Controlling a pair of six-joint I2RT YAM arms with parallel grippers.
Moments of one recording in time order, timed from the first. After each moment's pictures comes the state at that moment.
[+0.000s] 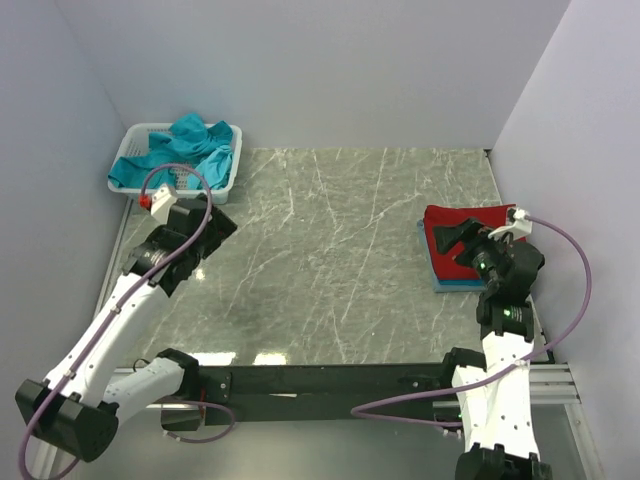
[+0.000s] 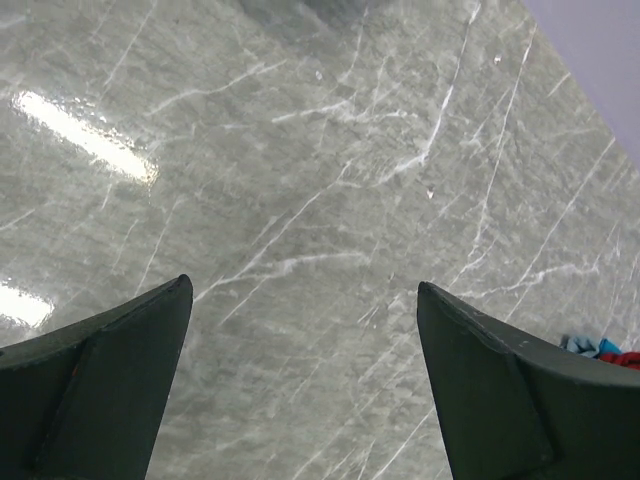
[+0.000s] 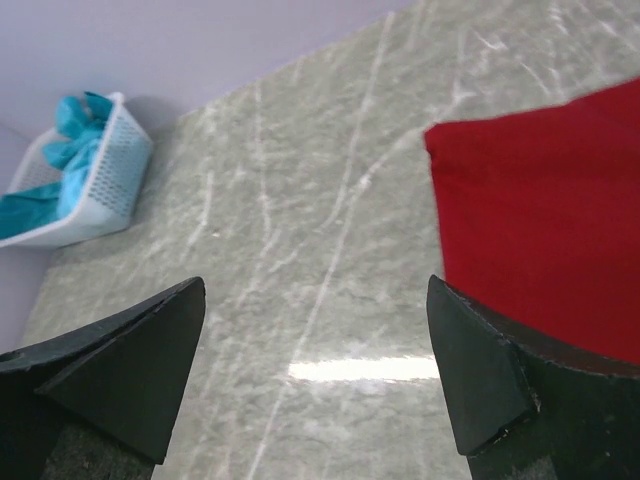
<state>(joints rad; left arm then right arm) -0.38 0.96 0.97 -0.70 -0.41 -0.98 -0.26 0.59 0.55 -0.17 -0.41 0.46</state>
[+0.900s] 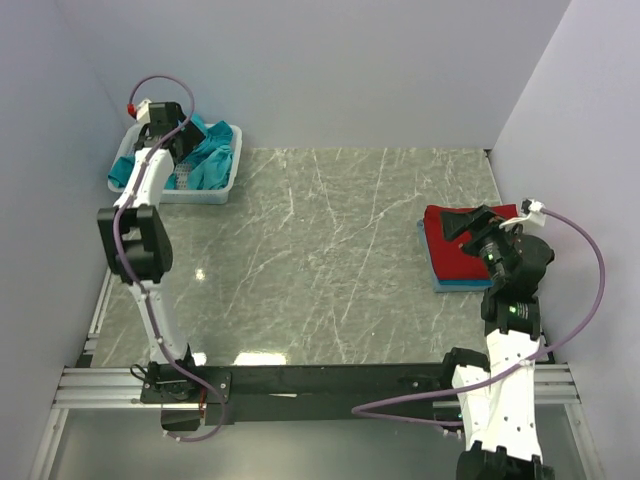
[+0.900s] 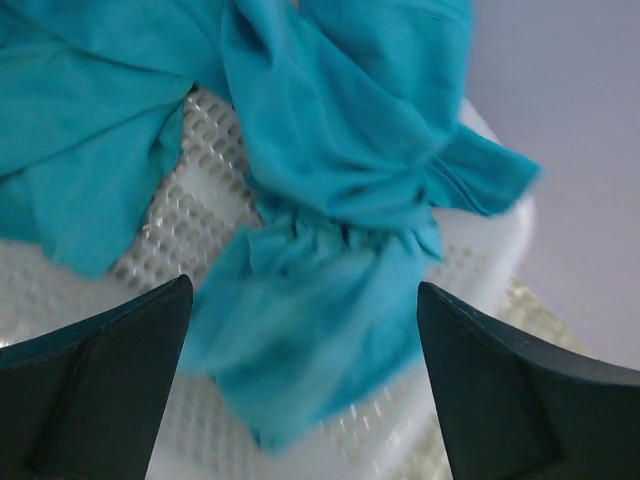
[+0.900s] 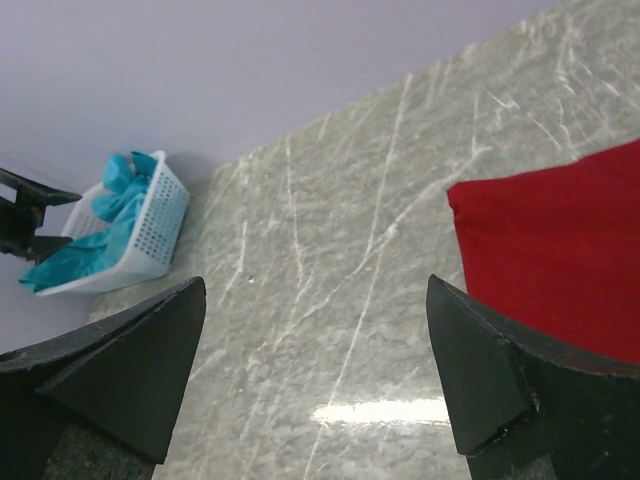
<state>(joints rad) 0.06 2.03 1.86 -0.44 -0.23 -0.69 -0.26 0.61 0.65 -0.14 -0.39 0.56</state>
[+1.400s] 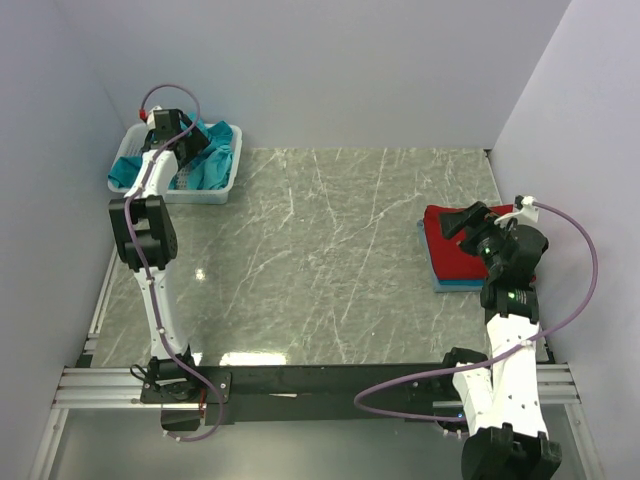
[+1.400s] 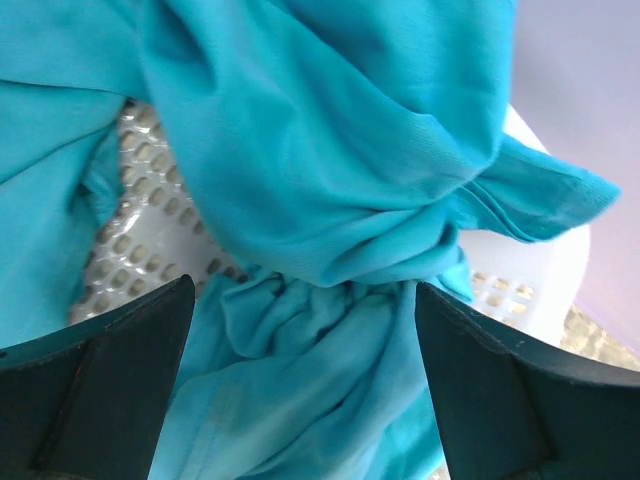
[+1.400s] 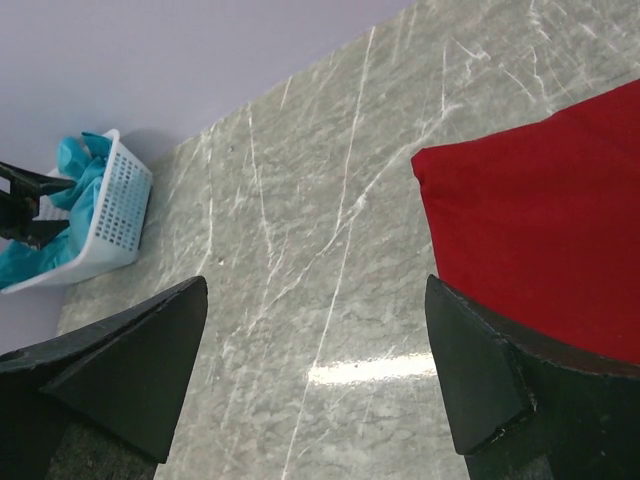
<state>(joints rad) 0.10 2.31 2.06 -0.39 -0.11 -0.62 -0.26 0.72 0.65 -0.16 -0.37 0.54</state>
